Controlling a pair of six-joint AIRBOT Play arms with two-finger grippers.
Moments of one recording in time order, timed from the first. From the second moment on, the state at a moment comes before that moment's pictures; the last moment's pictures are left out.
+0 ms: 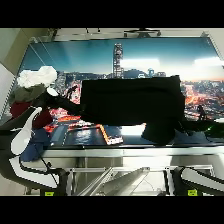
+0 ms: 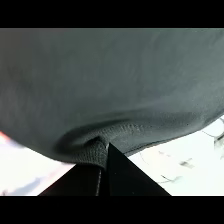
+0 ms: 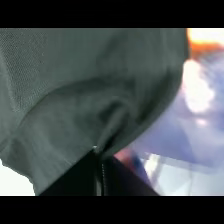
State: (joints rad) left arm 0.01 -1.65 1.14 0.92 -1.24 -1.19; right arm -0.59 -1.32 0.58 -0.75 1.08 1.05
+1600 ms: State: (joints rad) left arm 0.05 -2.14 1.93 0.79 -1.18 -1.10; right arm -0.33 -1.87 1.42 -0.43 0.87 0.90
